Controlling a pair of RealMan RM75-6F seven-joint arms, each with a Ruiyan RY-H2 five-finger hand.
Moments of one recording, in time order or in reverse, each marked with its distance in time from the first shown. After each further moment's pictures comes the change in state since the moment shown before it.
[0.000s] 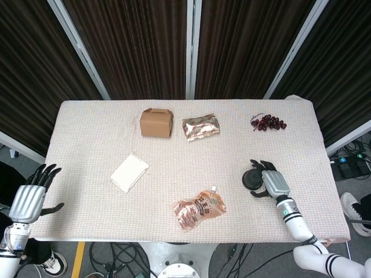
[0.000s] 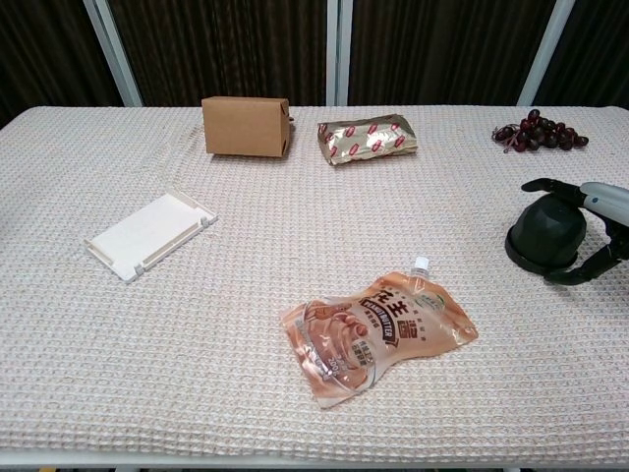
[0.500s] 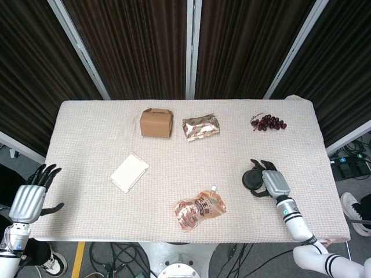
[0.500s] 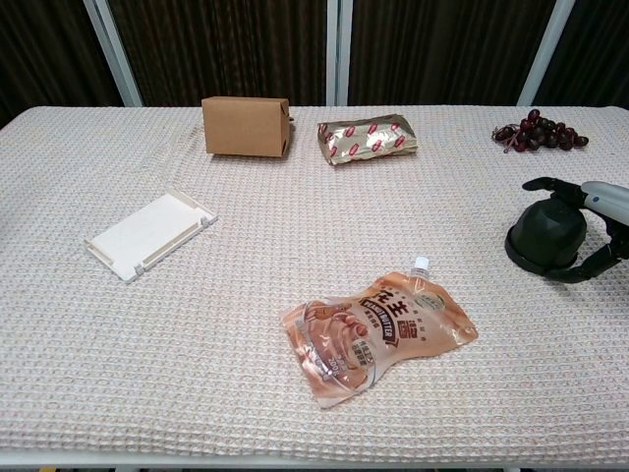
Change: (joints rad) left arm -0.001 0.000 0.000 -0.002 -0.002 -0.003 0.002; right arm -0.001 -0.006 0.001 0.008 0.002 0.010 0.002
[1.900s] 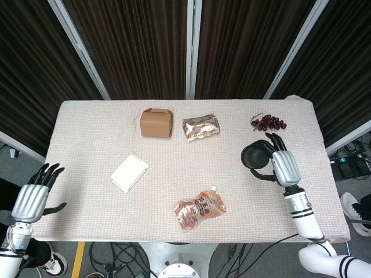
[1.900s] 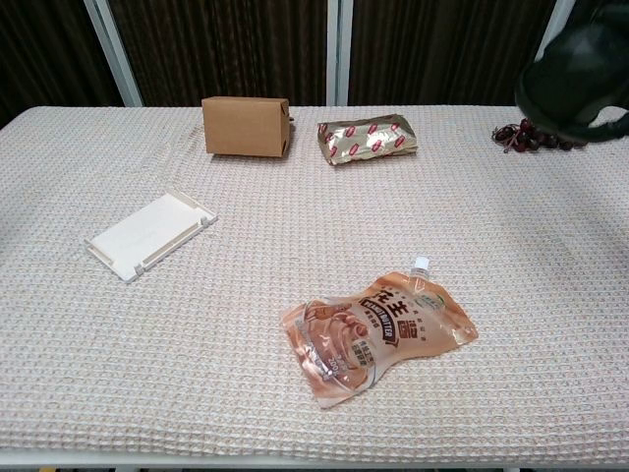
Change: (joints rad) left arm -0.008 0.010 -0.001 -0.035 0.007 -0.005 0.027; right arm -0.026 0.194 0.121 -0.336 -0.150 0.359 0.040
